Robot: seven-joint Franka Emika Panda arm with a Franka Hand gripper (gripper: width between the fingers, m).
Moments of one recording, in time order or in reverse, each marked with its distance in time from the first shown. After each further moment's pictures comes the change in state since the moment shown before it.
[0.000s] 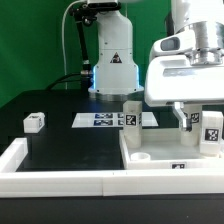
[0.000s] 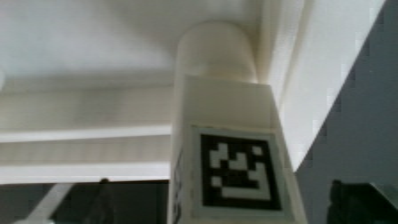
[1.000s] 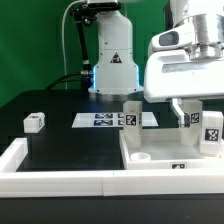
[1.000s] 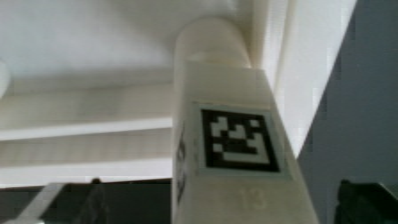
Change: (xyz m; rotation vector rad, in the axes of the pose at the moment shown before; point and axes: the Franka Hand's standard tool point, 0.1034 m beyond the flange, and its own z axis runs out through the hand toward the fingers) arm 0.006 0.002 -0.005 0.024 -0.077 0.021
